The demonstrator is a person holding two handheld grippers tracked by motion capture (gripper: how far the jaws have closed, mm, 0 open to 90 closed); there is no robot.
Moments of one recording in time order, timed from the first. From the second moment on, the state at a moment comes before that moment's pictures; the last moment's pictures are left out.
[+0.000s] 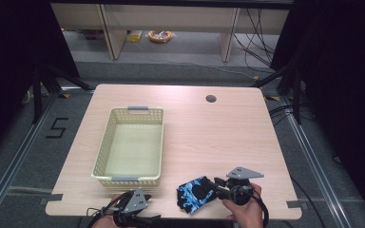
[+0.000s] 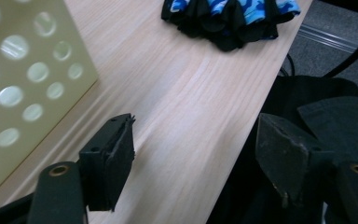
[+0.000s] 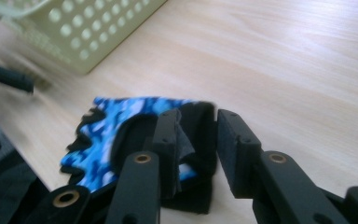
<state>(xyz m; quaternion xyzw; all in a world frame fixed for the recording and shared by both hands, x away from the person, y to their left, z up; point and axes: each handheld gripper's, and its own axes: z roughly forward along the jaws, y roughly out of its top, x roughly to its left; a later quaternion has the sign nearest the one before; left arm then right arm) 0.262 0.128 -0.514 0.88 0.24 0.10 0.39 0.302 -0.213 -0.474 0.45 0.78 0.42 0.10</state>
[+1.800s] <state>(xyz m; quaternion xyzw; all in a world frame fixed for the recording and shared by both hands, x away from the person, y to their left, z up) 0.277 0.050 -0.514 0.90 0.16 0.16 0.38 0.325 -0.226 -0.507 0.47 0.75 0.47 -0.06</state>
